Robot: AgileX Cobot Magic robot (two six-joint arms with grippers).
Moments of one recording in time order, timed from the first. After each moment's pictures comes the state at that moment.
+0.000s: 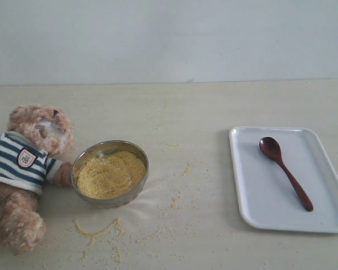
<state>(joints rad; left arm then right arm) -0.10 0.70 -0.63 -1.50 0.30 1.65 0.21 0.09 0.00 0.21 0.12 0.05</state>
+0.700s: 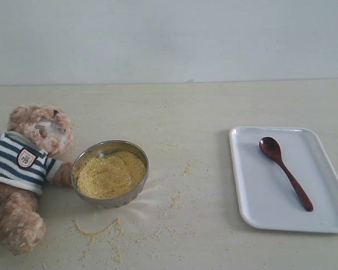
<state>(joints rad) -0.01 0.07 -0.01 0.03 -0.08 -0.05 0.21 0.09 0.00 0.21 0.12 0.05</state>
